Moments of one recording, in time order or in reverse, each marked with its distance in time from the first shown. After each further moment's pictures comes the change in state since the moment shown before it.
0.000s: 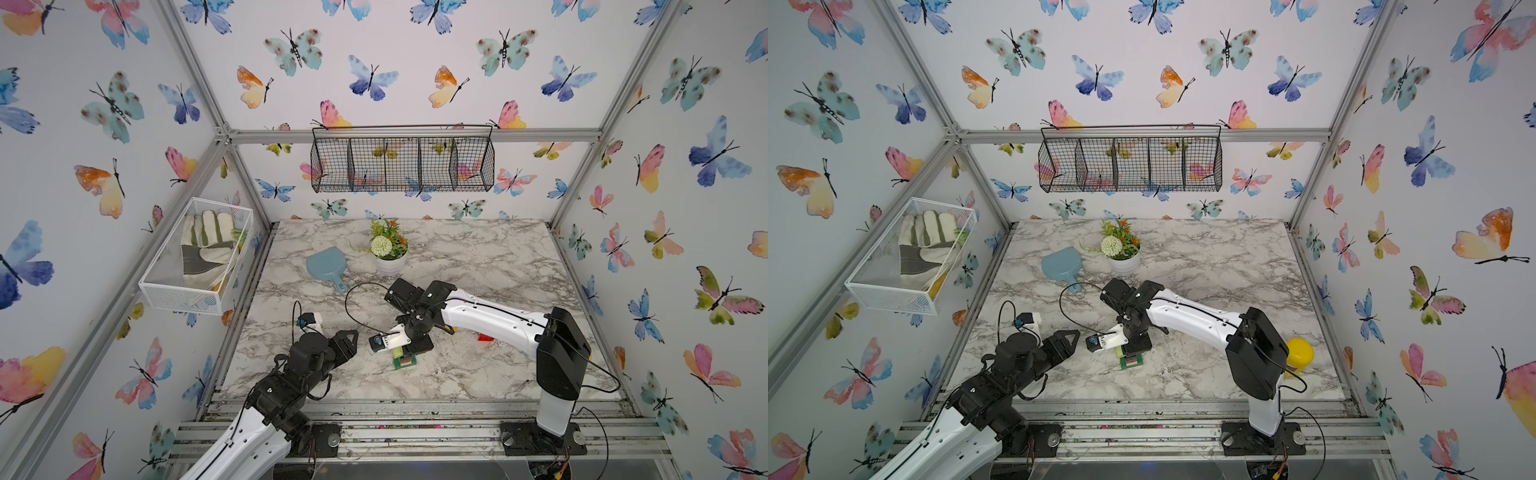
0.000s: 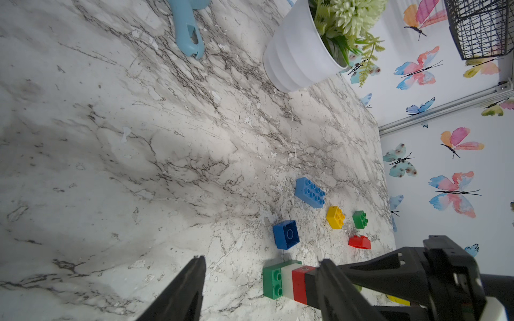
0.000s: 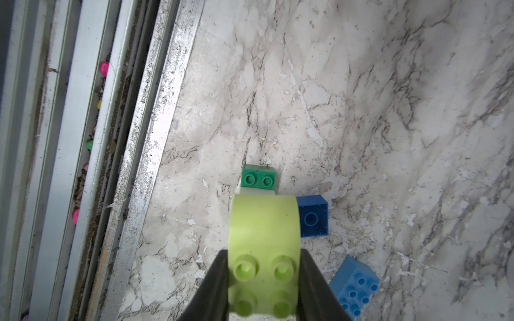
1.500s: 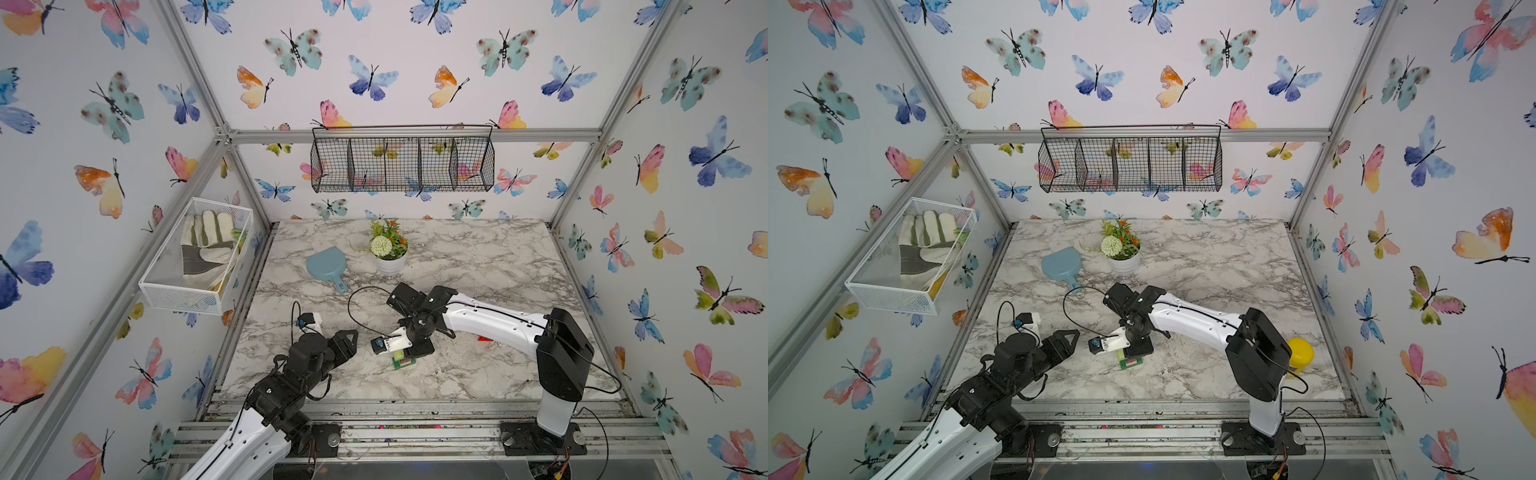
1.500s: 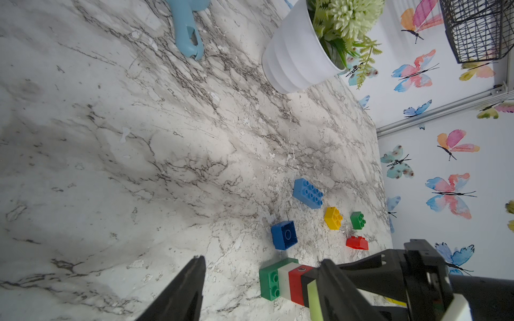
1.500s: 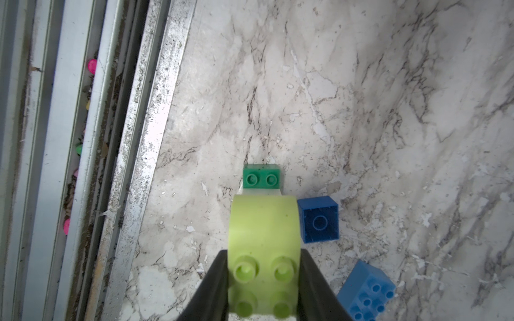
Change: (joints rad) left arm 0.000 -0.009 0.000 -0.002 -0.001 -0.006; right arm 0.000 -0.015 -0.078 0.074 0.000 0.045
